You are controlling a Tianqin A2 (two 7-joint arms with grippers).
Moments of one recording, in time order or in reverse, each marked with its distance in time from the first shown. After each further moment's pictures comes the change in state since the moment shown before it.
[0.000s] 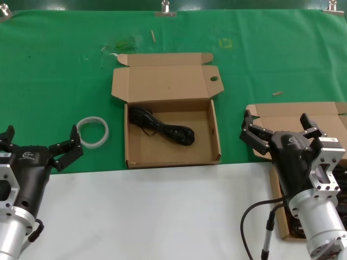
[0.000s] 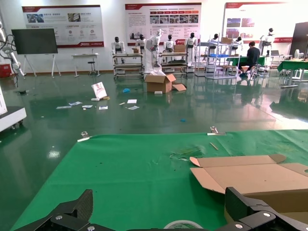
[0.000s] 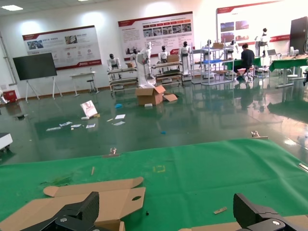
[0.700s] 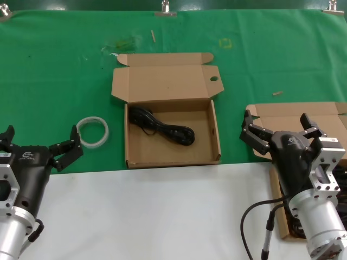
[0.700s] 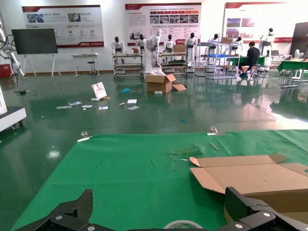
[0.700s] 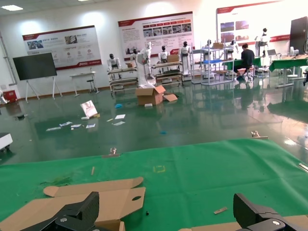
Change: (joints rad) left arm 0.000 0.000 0.000 0.000 0.000 0.000 0.000; right arm 0.000 0.000 0.000 0.000 0.000 0.000 0.000
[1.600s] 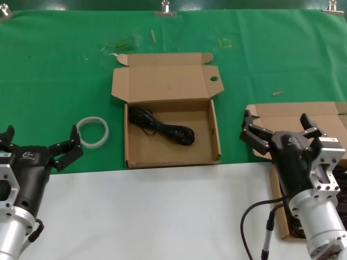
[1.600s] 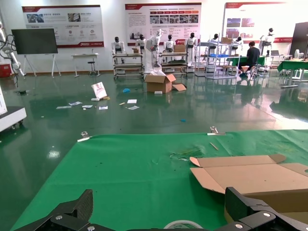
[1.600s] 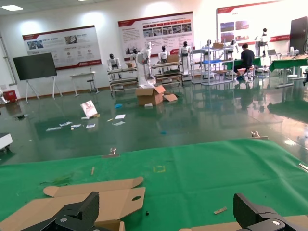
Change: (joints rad) left arm 0.000 0.000 0.000 0.000 0.000 0.000 0.000; right arm 0.000 0.000 0.000 0.000 0.000 0.000 0.000
